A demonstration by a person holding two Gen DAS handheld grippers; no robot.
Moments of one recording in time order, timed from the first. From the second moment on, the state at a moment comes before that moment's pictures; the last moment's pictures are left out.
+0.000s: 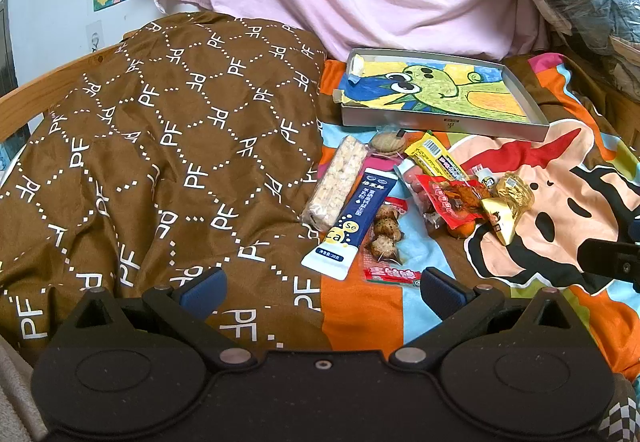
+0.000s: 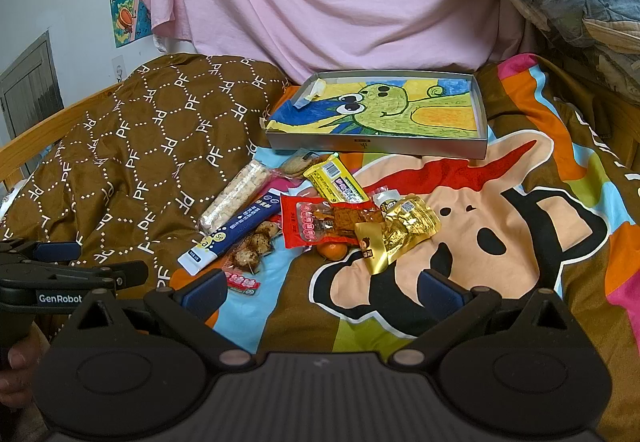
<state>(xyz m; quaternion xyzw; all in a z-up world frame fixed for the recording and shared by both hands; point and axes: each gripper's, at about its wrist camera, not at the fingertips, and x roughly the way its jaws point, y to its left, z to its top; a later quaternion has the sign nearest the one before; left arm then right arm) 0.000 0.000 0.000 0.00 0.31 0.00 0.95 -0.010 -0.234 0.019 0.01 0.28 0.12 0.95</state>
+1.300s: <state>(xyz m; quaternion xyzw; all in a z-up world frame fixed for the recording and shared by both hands) 0.001 0.002 -0.005 0.00 0.32 0.00 0.95 -0.010 -0.231 0.017 0.01 0.29 0.12 0.95</state>
